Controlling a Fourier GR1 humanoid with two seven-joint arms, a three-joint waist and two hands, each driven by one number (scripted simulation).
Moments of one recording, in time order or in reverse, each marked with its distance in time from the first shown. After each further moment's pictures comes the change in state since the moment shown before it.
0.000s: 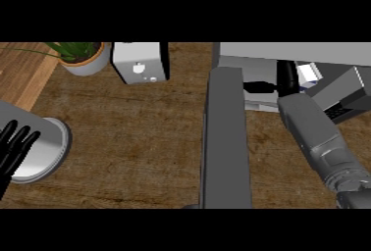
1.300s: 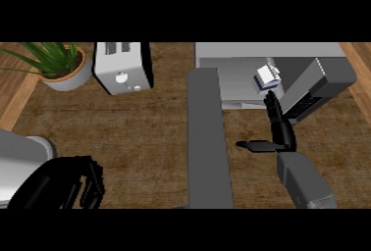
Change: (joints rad) left arm -0.003 -0.085 -0.364 -0.021 -0.142 0.100 0.067; right arm 0.426 0.108 -0.047 -0.173 -0.157 0.493 -0.206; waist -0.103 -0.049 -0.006
